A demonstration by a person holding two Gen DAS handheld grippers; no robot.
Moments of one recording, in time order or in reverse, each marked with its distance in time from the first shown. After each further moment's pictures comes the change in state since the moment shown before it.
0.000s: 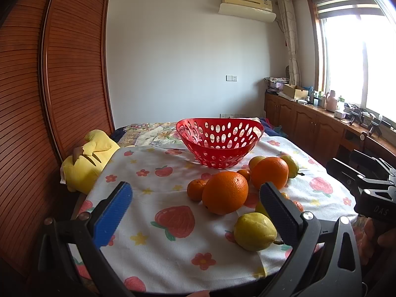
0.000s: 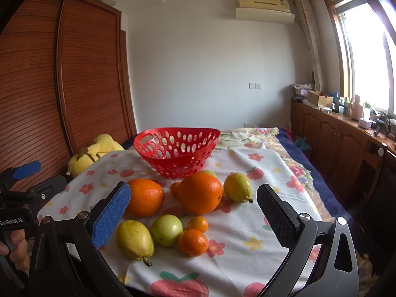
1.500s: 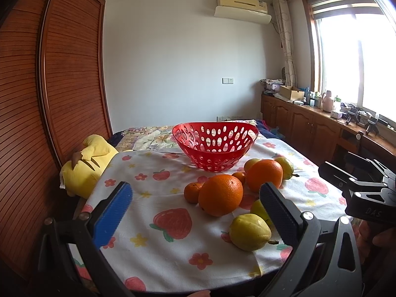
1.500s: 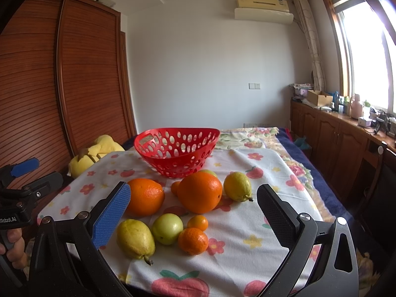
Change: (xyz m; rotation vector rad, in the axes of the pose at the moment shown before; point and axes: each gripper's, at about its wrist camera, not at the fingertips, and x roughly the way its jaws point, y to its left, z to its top) left arm -0.011 -0.004 0.006 0.018 -0.017 -0.016; right arm 0.000 0.000 -0.002 0.000 -0.002 0.001
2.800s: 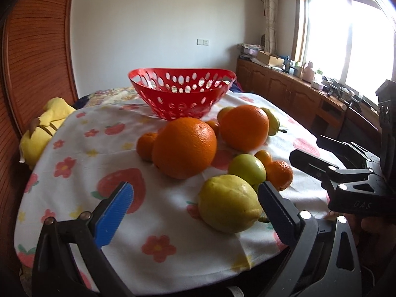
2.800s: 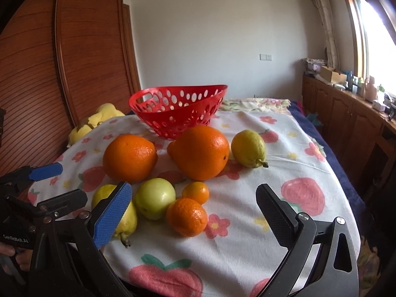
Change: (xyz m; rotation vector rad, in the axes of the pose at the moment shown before) left arm 0.080 -0.026 -0.047 0.005 0.242 -0.189; right arm 0.057 -0.020 -0.038 -0.010 0.197 0.066
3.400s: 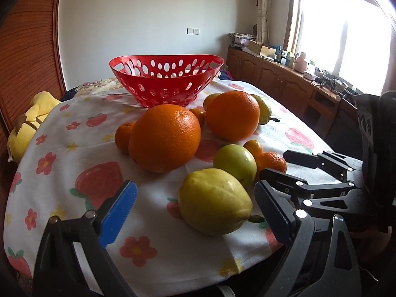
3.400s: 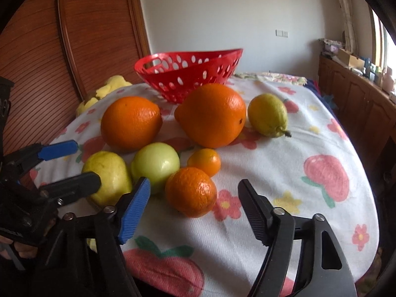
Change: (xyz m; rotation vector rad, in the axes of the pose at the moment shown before) left arm 0.018 -0.011 -0.001 0.009 0.059 -0.055; right arm 0.033 -0.001 -0.018 -0.019 0.160 0.091
